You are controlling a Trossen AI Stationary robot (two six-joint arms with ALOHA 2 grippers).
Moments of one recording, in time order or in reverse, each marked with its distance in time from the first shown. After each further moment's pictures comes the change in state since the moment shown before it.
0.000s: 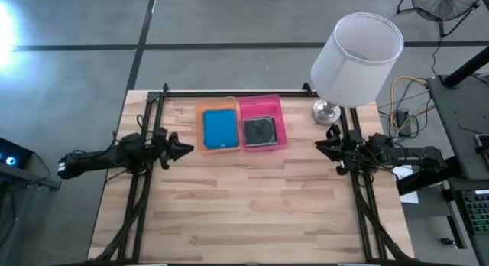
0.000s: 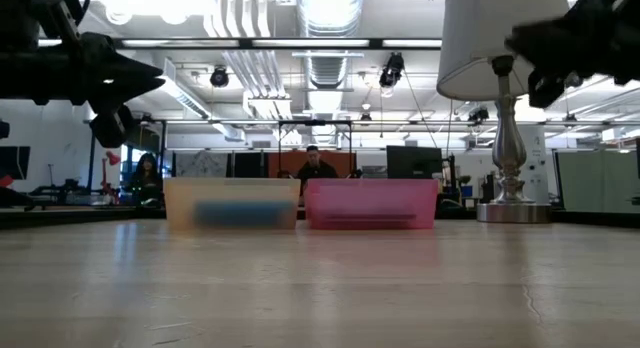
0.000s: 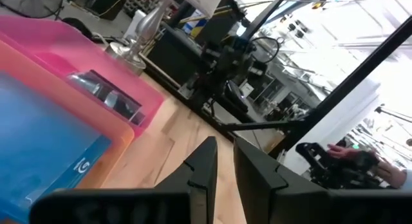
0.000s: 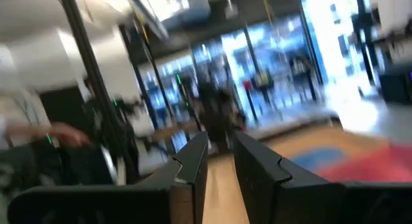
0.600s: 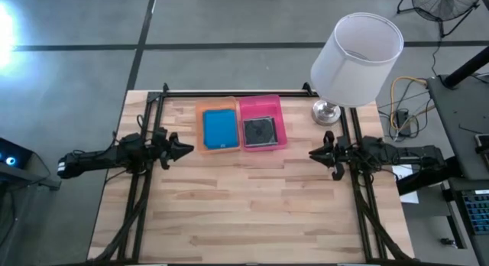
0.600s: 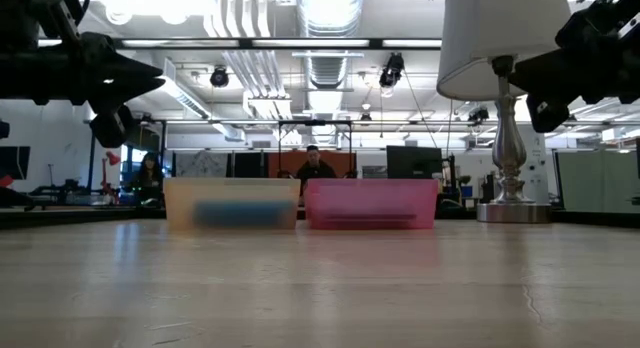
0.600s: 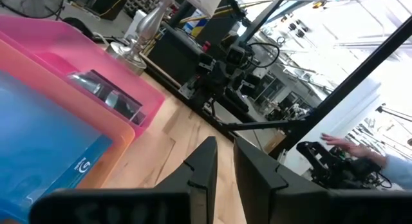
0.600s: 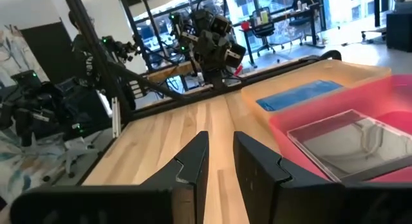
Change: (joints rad) left arm 0.000 0.035 0.001 0.015 -0.002 0.000; right arm 0.020 0.004 -0.002 -0.244 -0.046 0.000
